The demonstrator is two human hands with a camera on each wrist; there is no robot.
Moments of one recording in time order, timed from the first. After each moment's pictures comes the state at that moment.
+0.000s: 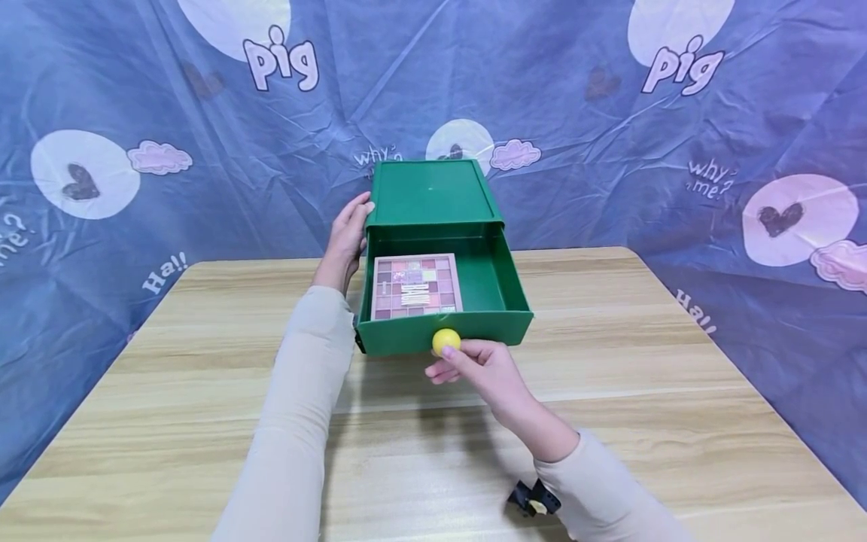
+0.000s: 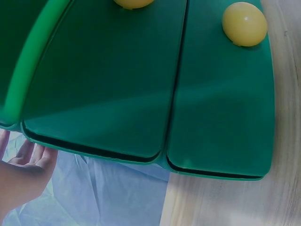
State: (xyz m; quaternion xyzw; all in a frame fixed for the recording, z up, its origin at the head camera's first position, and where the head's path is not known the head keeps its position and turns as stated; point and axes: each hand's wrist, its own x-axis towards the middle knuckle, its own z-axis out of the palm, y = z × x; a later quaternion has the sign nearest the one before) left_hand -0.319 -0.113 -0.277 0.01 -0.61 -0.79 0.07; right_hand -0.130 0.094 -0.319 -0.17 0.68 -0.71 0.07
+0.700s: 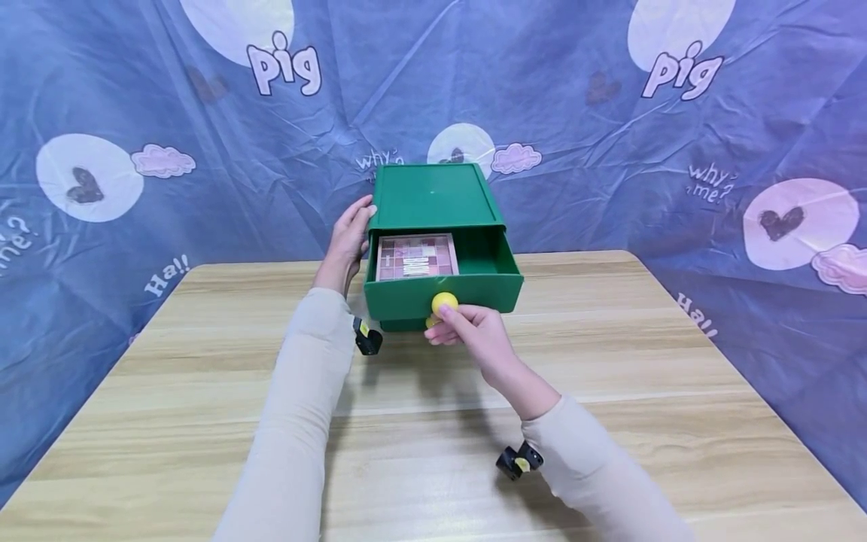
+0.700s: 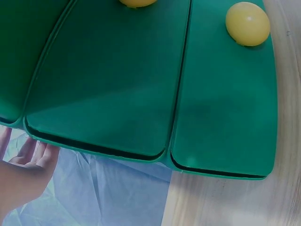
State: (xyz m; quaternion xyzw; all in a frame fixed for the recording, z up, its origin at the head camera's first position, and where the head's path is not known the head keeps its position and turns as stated) left_hand -0.320 -0.113 -0.275 0.01 -0.59 -0.80 0.06; right_hand -0.174 0.084 -0.309 -0.13 0.68 -0.72 0.03
